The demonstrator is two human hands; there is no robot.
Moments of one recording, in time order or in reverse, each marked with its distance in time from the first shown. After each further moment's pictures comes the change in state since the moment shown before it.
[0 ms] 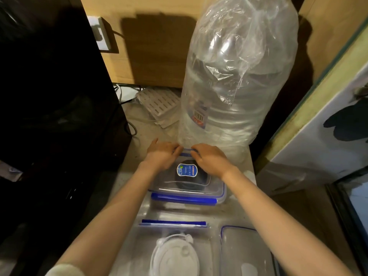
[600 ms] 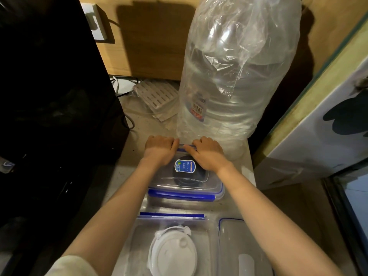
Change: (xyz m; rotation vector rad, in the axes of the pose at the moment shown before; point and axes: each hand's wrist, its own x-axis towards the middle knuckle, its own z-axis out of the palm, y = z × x) left_hand 0.000 0.001 0.011 0.131 0.157 0.014; right_hand 0.002 -0.001 0.011 -0.103 0.040 0.056
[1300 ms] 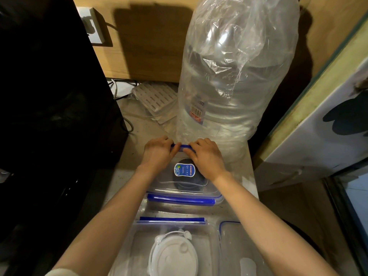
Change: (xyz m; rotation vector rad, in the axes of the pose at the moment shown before) left_hand -0.006 -0.001 0.001 -0.118 0.169 0.016; right_hand -0.008 -0.001 0.014 0.058 0.277 -0.099
